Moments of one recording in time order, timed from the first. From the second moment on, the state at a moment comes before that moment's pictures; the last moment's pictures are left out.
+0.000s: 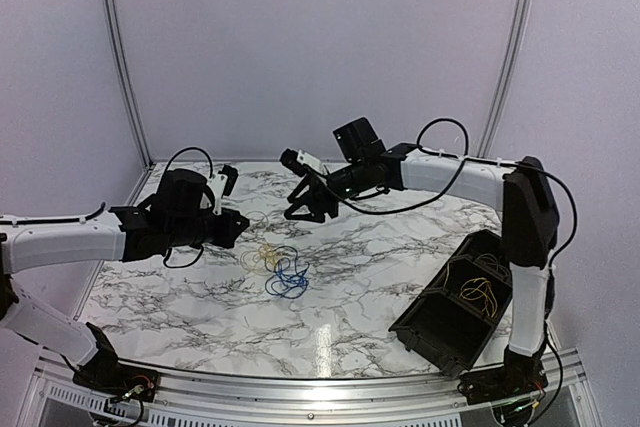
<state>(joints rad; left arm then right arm) -0.72 1.33 0.79 -0.03 -0.04 -0.33 0.72 2.02 1.69 -0.37 -0.70 -0.39</state>
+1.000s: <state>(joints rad) -0.76 1.54 0.77 0.26 -0.02 -0.42 0.78 2.09 1.79 -0.35 -0.80 -0.29</state>
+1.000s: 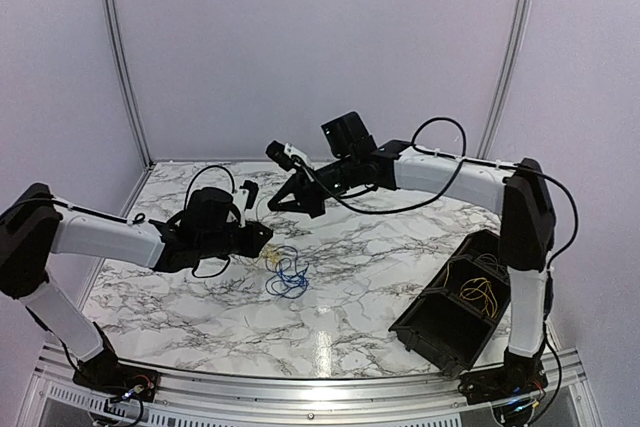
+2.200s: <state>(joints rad) -0.77 1.91 0.63 0.81 0.02 -0.49 0.69 1.68 2.03 -0.74 -0.72 -0.38</state>
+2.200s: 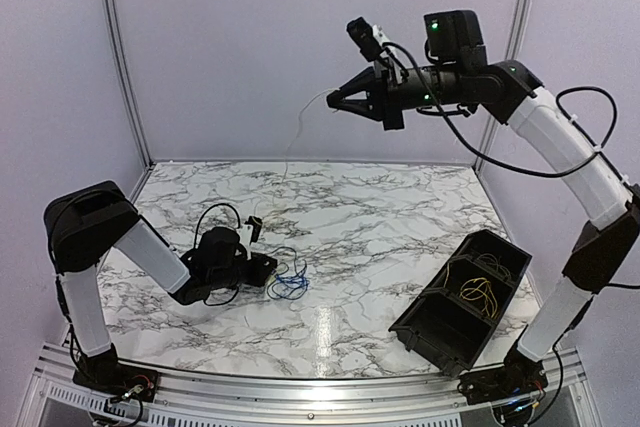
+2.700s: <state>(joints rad) -0.76 1.88 0.61 0.72 0.00 -0.48 0.65 1.62 2.07 -0.66 -0.72 -0.42</state>
